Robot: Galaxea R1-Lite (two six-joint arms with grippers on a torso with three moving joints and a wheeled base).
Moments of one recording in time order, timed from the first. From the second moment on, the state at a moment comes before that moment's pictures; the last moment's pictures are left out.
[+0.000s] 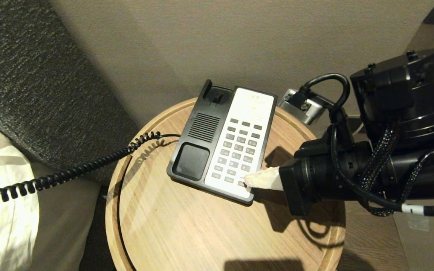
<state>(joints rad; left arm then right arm) -0.86 0.61 -1.35 0.27 0.09 -0.47 0.85 1.55 -1.14 0.09 0.18 0.23</state>
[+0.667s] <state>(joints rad) -0.85 0.81 -1.27 0.31 0.10 -0.27 0.76 1.43 -1.14 0.12 0.10 0.24</state>
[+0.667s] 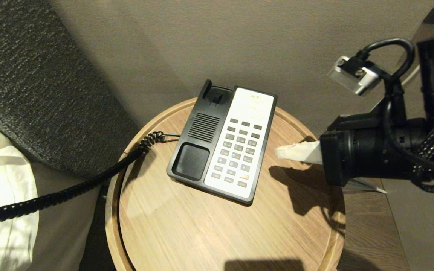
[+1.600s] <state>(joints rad) -1.00 1.50 -1.38 0.13 0.55 -0.23 0.63 1.20 -1.06 0.15 0.09 0.24</state>
